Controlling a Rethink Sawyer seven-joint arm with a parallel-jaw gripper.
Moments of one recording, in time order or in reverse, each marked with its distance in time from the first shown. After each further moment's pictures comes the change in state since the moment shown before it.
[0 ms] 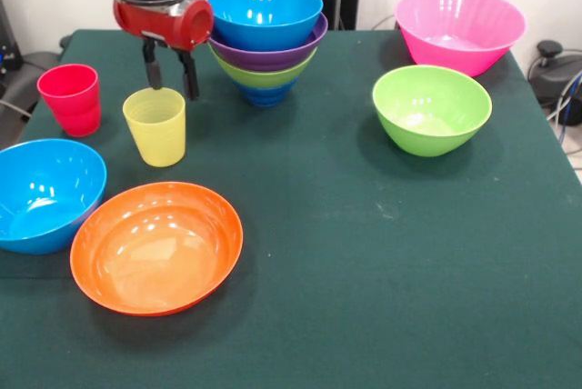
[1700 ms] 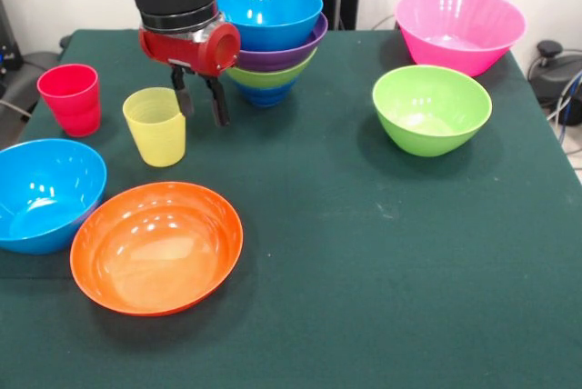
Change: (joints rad) arm 0.018 0.058 0.044 -0.052 0.078 0.000 0.000
